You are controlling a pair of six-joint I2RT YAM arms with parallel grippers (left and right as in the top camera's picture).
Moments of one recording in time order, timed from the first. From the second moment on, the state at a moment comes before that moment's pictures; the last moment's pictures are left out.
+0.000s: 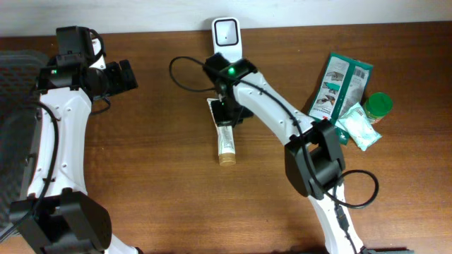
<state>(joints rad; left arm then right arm) 0.11 1.76 1.68 -0.93 0.03 -0.19 0.55 2.34 2.08 -1.25 -0.11 0.35</state>
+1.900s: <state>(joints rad) 0.11 1.76 1.68 -0.93 0.03 -0.19 0.46 2.33 2.02 -1.15 -0.42 0.22</state>
